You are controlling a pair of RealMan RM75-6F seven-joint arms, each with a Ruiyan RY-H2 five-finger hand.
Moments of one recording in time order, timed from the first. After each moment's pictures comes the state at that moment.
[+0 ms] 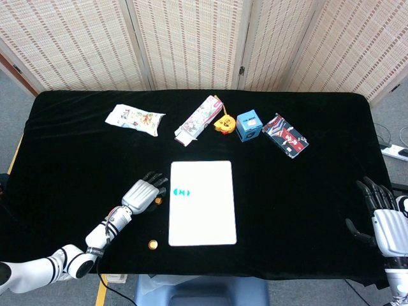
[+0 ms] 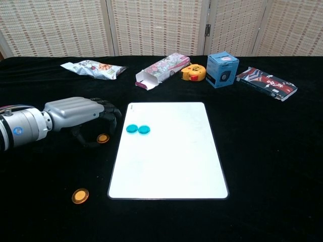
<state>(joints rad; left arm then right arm) -0.79 -1.61 -0.04 -1.22 1.36 0.85 0.17 0.04 -1.10 0.06 -1.62 -1.50 1.49 0.17</state>
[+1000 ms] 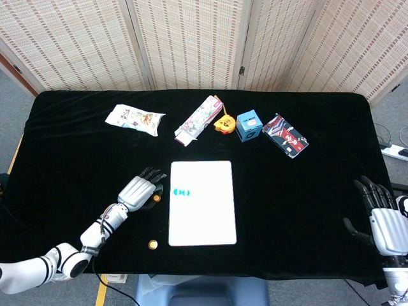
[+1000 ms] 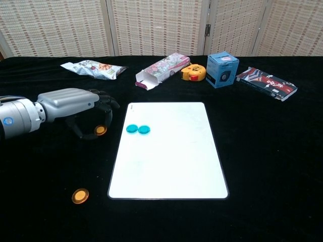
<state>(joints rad) -0.78 -1.55 -0.06 -1.27 1.41 0.88 0.08 0.05 -1.10 0.06 -1.63 -1.50 1.48 0.15</state>
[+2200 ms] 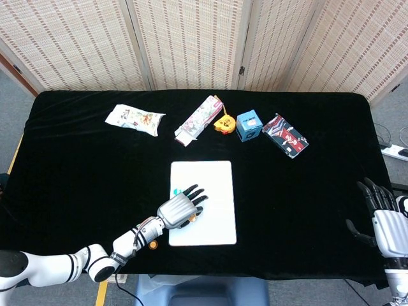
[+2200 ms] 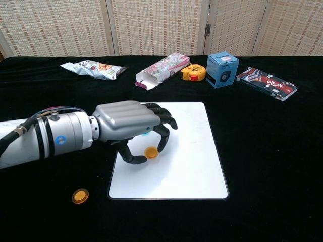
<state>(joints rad) -0.91 -1.65 -0.07 -1.40 1.42 0.80 0.35 0.04 -1.11 0.06 -1.62 -1.48 1.48 0.16</state>
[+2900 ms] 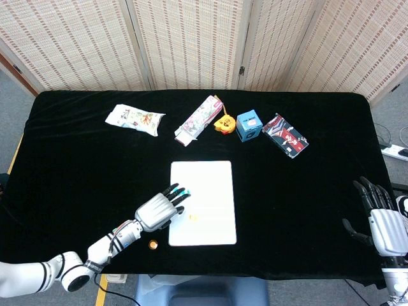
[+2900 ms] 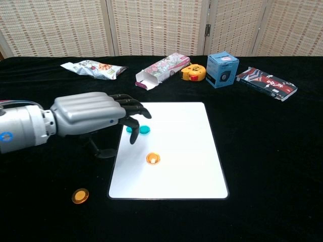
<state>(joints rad) -0.82 -1.48 0.02 -1.52 1.52 0.94 0.32 0.05 -1.11 0.06 -1.63 -1.50 1.48 0.16</state>
